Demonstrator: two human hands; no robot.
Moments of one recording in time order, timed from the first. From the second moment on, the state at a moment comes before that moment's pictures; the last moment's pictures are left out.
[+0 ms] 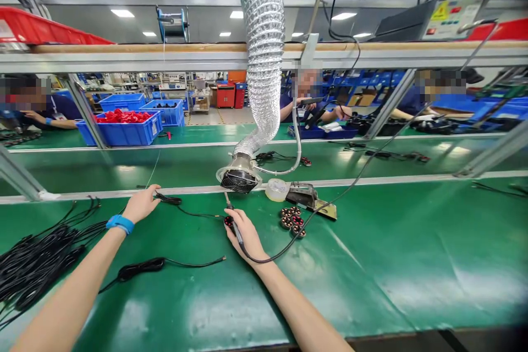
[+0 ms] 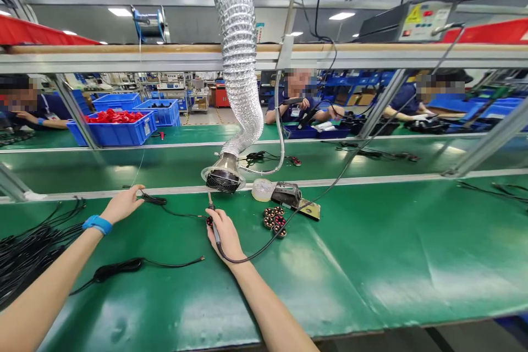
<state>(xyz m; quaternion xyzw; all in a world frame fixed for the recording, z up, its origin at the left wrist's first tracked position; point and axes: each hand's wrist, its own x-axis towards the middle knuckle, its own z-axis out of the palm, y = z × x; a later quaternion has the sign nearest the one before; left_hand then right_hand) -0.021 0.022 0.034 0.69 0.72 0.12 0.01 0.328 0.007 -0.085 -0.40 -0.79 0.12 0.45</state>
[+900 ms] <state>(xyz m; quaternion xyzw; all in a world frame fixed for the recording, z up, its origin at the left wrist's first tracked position) 0.112 -0.043 -0.026 0.75 0.51 0.18 0.37 0.416 -0.008 -0.014 -0.47 -0.76 0.10 0.44</state>
